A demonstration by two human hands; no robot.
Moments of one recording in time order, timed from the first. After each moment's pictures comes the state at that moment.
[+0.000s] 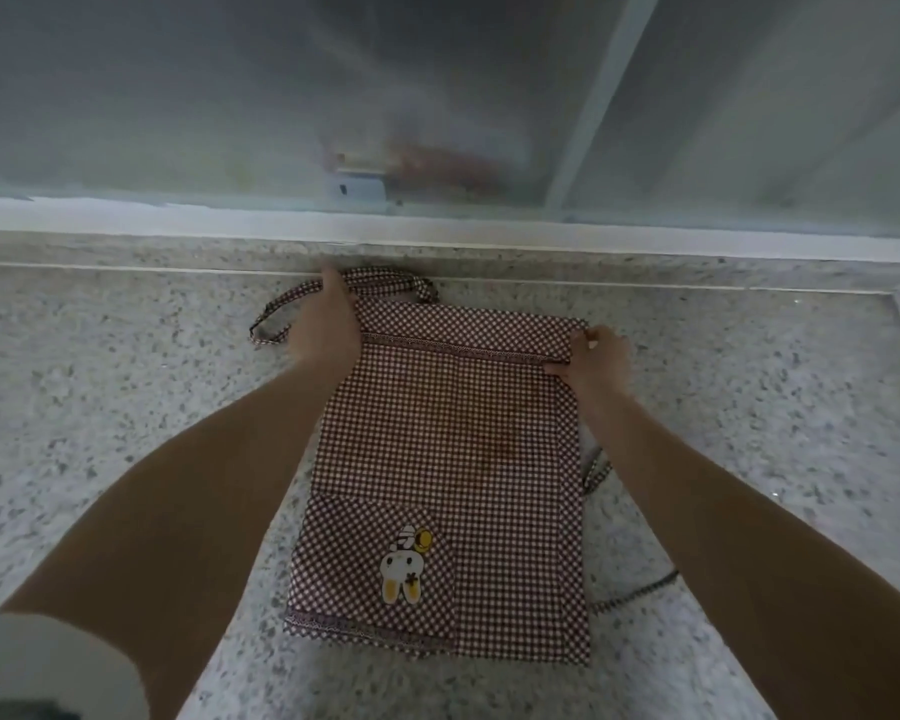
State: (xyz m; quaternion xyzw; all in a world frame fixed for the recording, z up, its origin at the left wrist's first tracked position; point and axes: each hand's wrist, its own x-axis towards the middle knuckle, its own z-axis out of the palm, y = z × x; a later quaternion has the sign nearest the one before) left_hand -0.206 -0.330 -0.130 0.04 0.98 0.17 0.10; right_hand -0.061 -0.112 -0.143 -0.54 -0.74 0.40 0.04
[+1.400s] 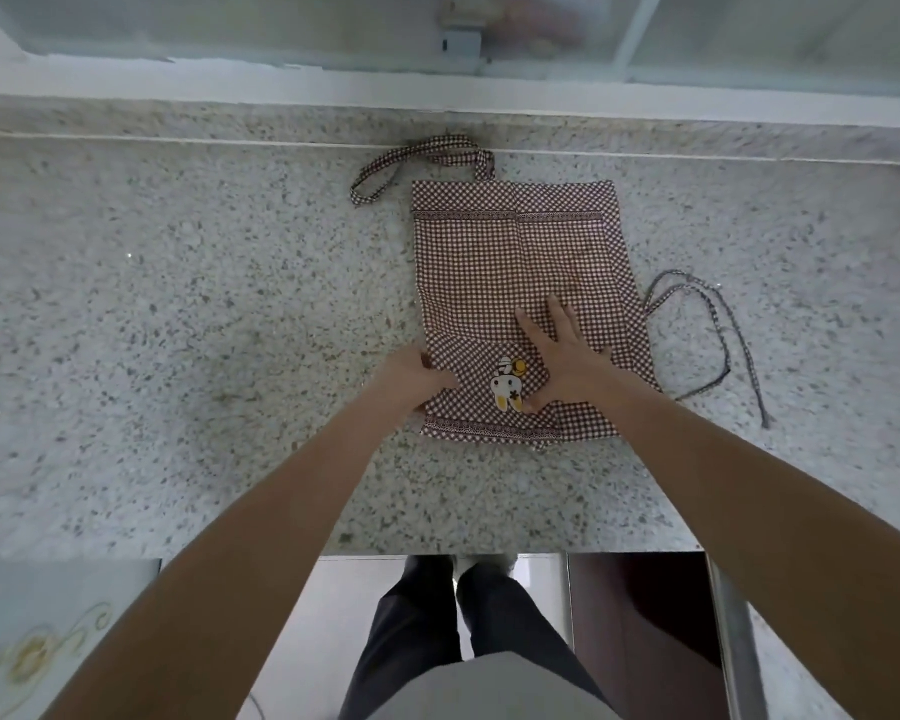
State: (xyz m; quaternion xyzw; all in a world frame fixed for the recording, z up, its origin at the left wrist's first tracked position) left_hand -0.008 -0.481 -0.100 -0.04 0.78 0.40 0.48; right_hand 0.068 -0.288 -0.114 -0.17 -0.90 0.18 -0.37
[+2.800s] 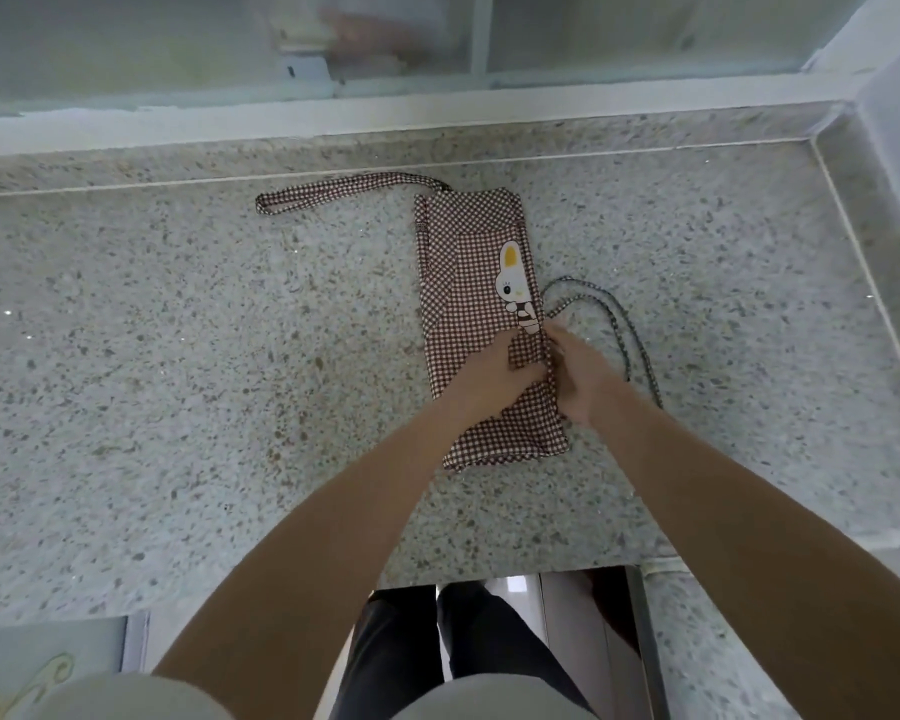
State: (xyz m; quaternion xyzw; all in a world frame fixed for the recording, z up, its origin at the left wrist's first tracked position) left_hand 0.068 -0.289 -0.116 0.22 0.81 0.33 0.42; right_hand 0.127 -0.180 -0.118 -0.48 -0.35 0.80 -0.06
